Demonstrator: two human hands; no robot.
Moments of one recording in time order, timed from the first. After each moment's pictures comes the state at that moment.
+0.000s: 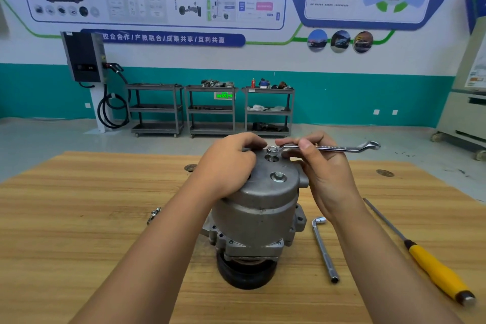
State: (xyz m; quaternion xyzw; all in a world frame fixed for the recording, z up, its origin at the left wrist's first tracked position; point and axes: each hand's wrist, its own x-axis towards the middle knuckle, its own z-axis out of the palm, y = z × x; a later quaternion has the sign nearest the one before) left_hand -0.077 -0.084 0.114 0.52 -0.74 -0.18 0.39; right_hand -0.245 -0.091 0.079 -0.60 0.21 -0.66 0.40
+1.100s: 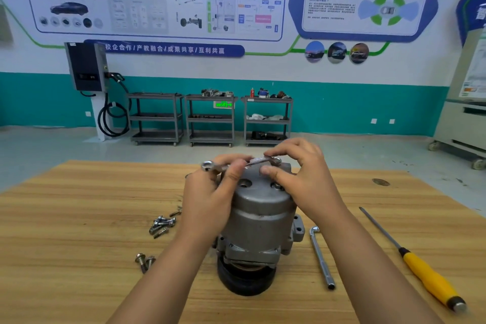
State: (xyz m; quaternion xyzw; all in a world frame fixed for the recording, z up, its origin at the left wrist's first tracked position) left_hand -0.066 -0.049 0.080 0.34 -0.65 -0.18 0.65; right_hand -0.227 -0.073 0.100 -0.73 0.45 -0.51 0.06
